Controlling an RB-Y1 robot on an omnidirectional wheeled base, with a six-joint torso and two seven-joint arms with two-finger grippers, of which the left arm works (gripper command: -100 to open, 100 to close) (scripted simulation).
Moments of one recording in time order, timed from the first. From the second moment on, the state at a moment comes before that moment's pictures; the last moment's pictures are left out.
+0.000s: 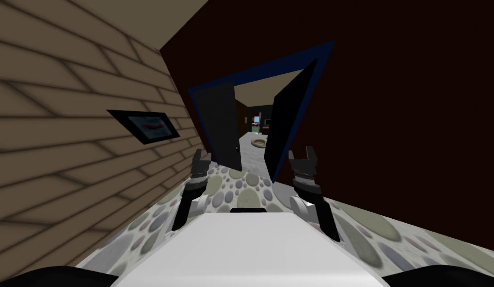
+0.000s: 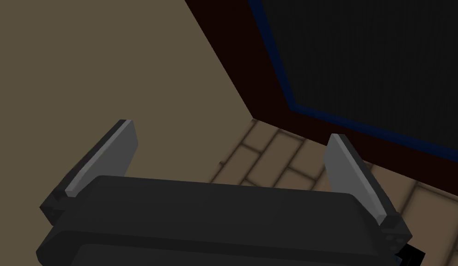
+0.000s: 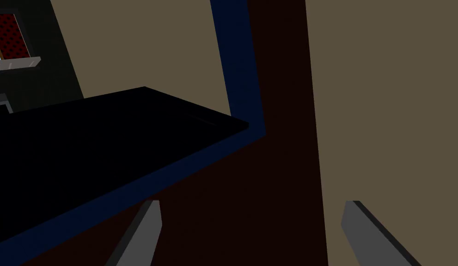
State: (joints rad) arm 0.46 0.04 0.06 -2.29 -0.11 -0.45 0.06
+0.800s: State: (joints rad) arm 0.41 0.05 0.04 -2.13 -0.11 -0.48 0.06
